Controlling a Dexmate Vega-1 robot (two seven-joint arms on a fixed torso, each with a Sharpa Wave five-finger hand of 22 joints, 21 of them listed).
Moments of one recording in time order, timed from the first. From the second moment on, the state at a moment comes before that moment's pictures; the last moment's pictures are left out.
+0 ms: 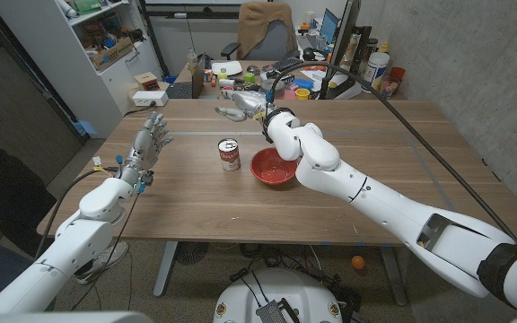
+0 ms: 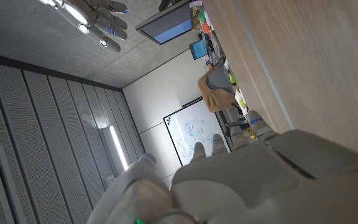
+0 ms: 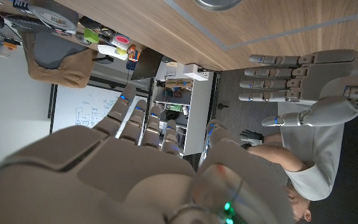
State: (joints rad) left arm 1.21 0.71 0.05 -1.60 -0.63 -0.23 -0.01; left_hand 0.01 0.07 0.26 0.18 0.23 -0.17 -0.13 0.20 0.19 -0.17 0.03 0.20 0.19 -0.17 0.10 0.19 0.20 -0.17 0.15 0.47 0.21; right arm -0.48 -0.35 -0.95 -1.83 -0.84 -0.47 0.23; right_hand 0.24 0.09 0.41 -0.02 0.19 0.07 -0.09 0.20 0.19 0.17 0.03 0.22 0.18 0.18 0.03 0.19 0.18 0.06 0.05 0.67 0.18
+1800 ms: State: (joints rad) left arm 1.19 0.71 0.05 -1.59 -0.64 -0.22 -0.03; left_hand 0.01 0.07 0.24 0.18 0.23 -0.17 -0.13 0.20 0.19 -0.17 0.03 0.20 0.19 -0.17 0.10 0.19 0.20 -0.17 0.15 0.47 0.21; right arm -0.40 -0.20 -1.06 -1.58 -1.19 -0.35 0.61; right_hand 0.37 0.03 0.37 -0.14 0.18 -0.15 -0.22 0.18 0.19 0.01 -0.08 0.19 0.18 0.16 -0.02 0.19 0.18 0.26 0.10 0.67 0.17
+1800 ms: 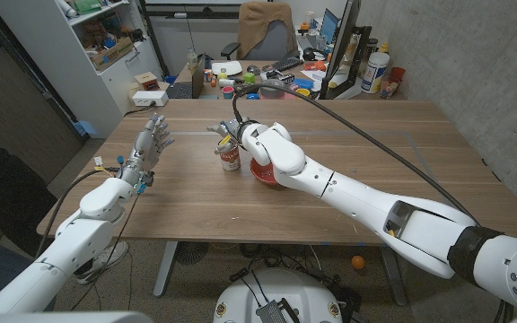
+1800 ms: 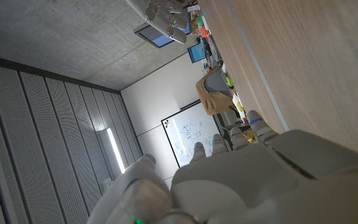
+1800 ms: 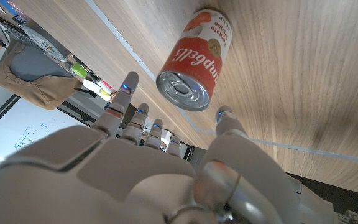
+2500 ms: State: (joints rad) left arm 1.20 0.72 0.06 -1.59 -0.64 -0.20 -0.03; left_hand 0.01 0.07 0.24 0.18 0.23 -0.17 -0.13 0.20 0.19 -0.17 0.04 0.20 0.19 -0.17 0.10 0.20 0.20 -0.17 0.15 0.47 0.21; right arm -0.36 -0.15 -1.10 -1.49 -1.23 -0.30 0.69; right_hand 0.53 0.04 0.35 -0.16 0.18 -0.16 -0.22 0.20 0.20 -0.01 -0.06 0.20 0.18 0.32 -0.04 0.21 0.17 0.59 -0.02 0.68 0.17
